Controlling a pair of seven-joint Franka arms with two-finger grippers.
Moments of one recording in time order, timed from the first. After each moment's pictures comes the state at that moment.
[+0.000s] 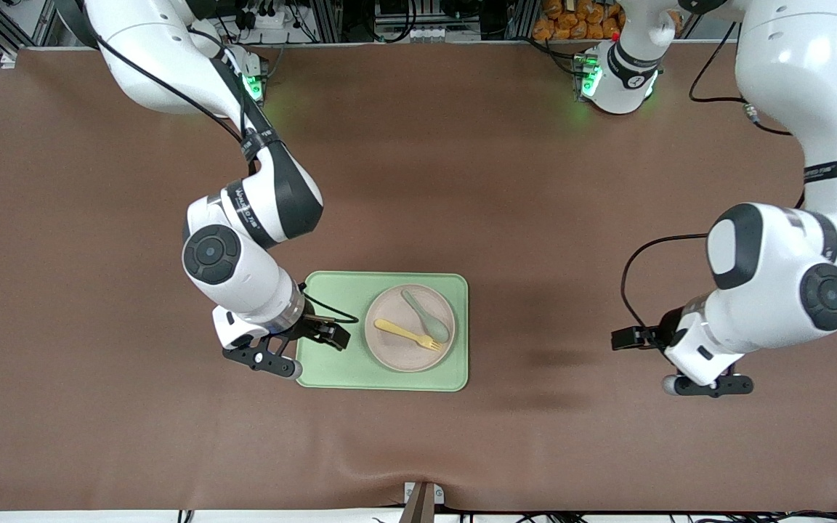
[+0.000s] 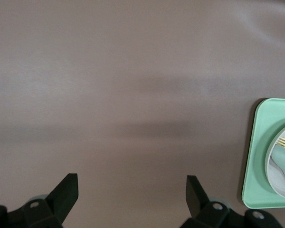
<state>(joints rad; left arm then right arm) -0.11 0.60 -0.06 -1.28 -0.12 1.91 -0.14 0.42 0.72 0.01 -1.21 0.08 2.08 0.70</state>
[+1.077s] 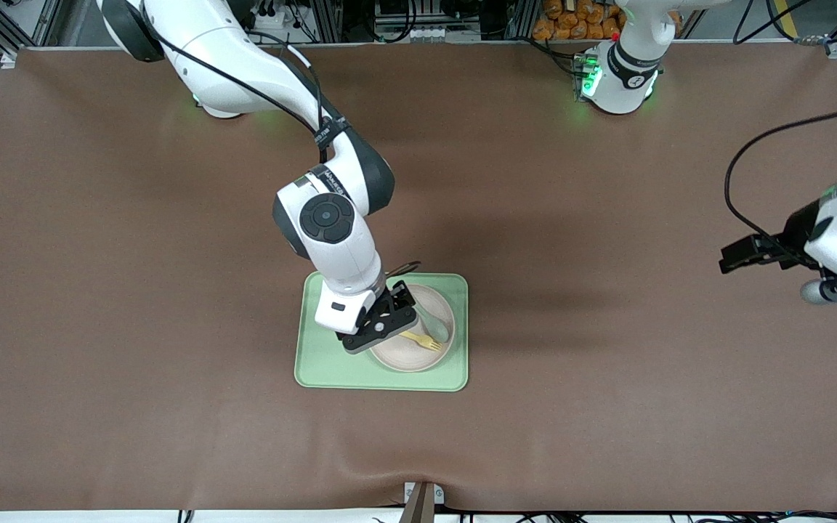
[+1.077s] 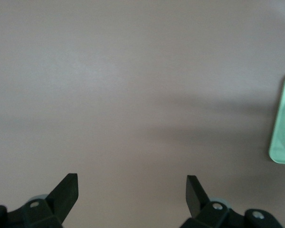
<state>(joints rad) 0.03 0.19 -0.11 -1.50 -0.01 1.71 -0.13 0.59 0.79 0.01 -1.16 -0.04 2.17 0.13</state>
